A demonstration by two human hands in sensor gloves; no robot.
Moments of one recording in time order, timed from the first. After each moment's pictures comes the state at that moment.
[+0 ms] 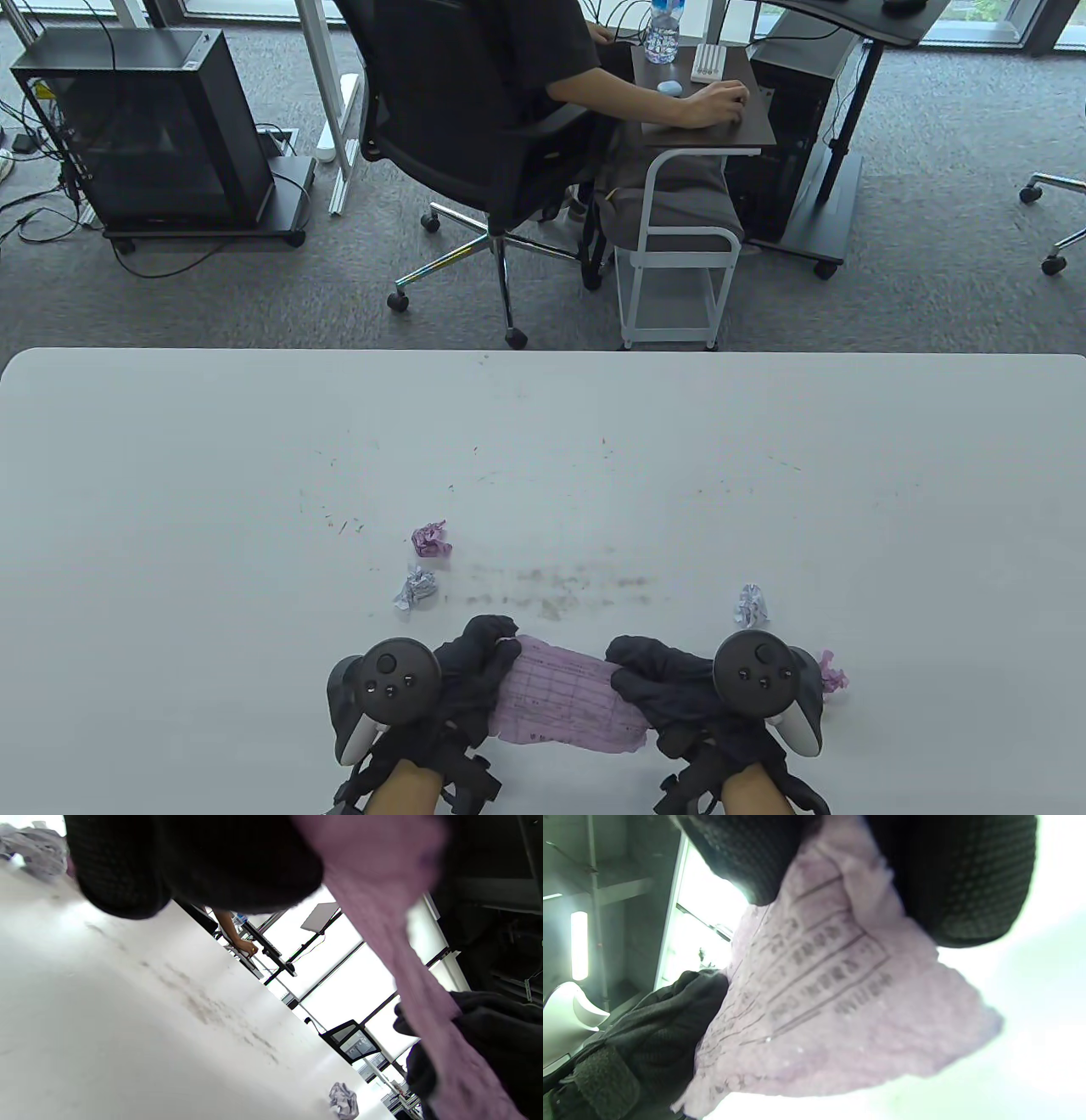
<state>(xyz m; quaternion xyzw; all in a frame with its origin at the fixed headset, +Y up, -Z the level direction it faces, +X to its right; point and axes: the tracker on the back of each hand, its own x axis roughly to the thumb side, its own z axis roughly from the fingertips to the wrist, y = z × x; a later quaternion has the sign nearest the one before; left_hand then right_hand) -0.153 -0.733 -0.243 -0.02 -0.15 0.40 0.91 0.140 -0.724 -0.237 0.16 0.06 0.88 0.45</state>
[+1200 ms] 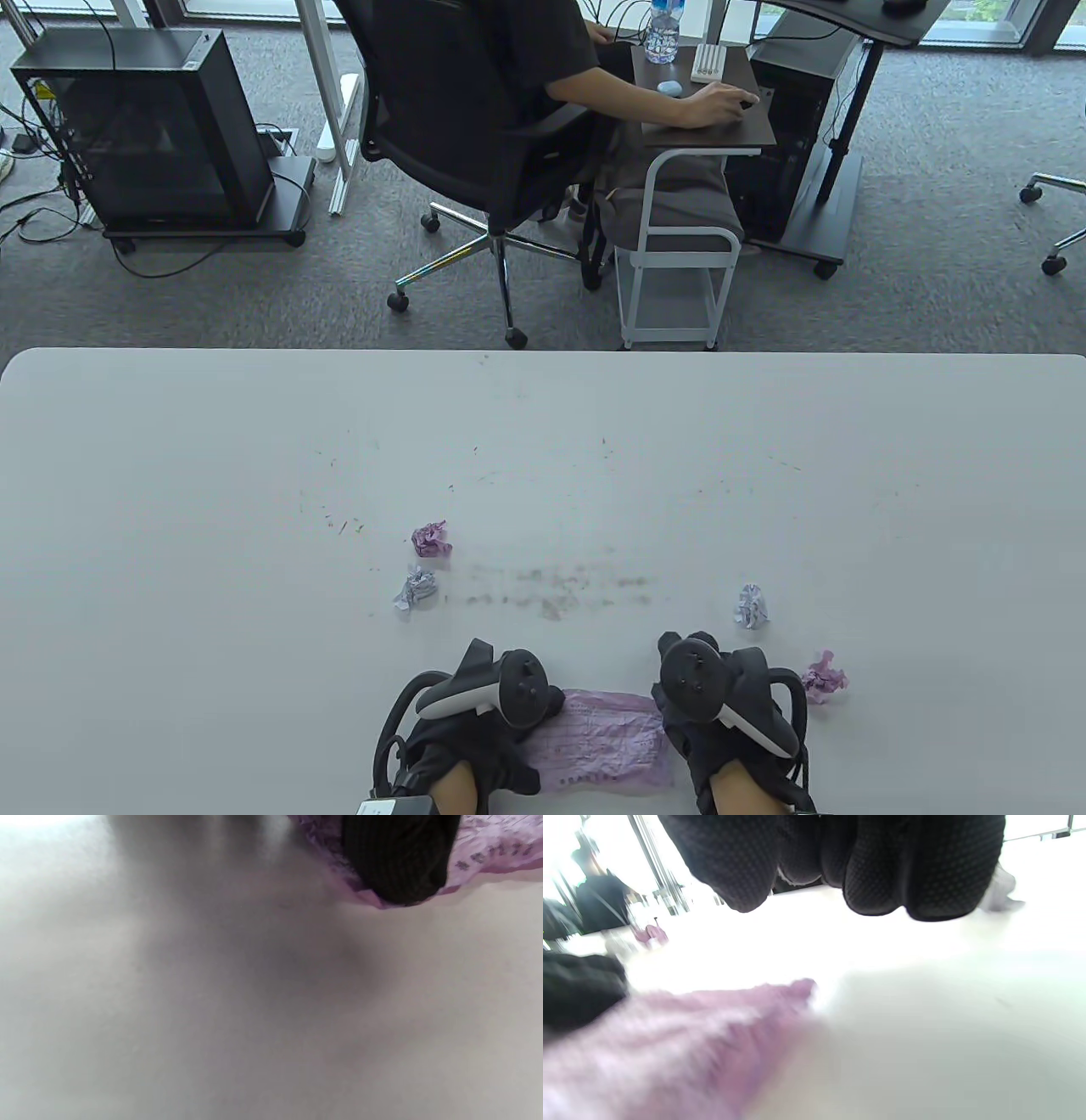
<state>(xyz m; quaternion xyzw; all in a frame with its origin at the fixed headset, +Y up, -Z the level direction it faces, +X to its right) -0.098 -0.787 -0.243 -0.41 -0.21 0.03 0.89 0.139 -0.734 -0.238 0.10 0.03 0.98 0.16</state>
